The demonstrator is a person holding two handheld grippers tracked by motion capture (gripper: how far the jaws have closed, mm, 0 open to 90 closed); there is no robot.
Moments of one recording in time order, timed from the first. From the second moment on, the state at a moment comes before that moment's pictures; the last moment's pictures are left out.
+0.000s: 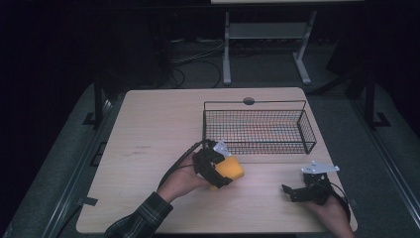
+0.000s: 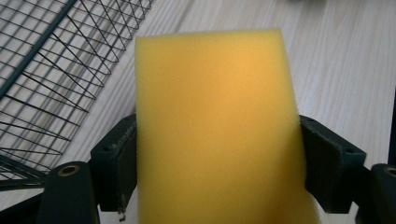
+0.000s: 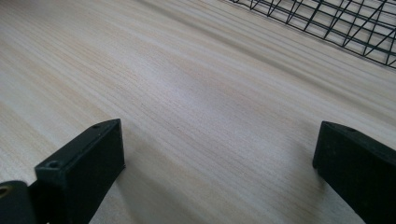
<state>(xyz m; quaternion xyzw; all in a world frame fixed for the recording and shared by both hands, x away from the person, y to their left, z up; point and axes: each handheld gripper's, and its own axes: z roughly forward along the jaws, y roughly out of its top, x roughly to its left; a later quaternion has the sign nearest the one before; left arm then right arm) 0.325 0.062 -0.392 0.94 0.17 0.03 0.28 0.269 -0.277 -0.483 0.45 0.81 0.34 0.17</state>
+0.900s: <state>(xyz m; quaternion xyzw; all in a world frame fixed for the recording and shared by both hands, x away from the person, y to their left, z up) 0.348 0.061 -0.359 0.94 0.17 0.05 0.29 0.269 -0.277 -0.483 0.45 0.81 0.34 0.17</state>
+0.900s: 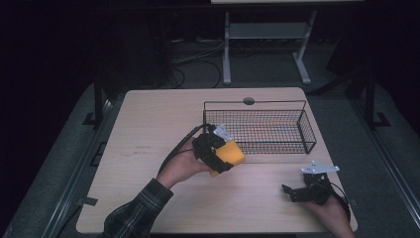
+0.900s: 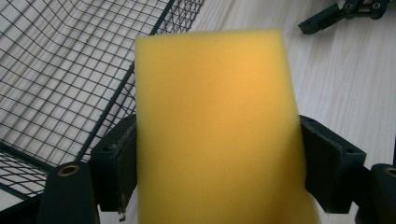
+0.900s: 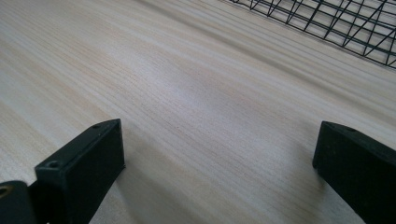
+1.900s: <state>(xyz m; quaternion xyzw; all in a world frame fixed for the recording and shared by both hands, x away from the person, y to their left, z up) 0.383 0.059 -0.339 0.93 0.19 0.06 0.29 0.269 -0.277 -0.483 0.45 0.81 0.34 0.17</state>
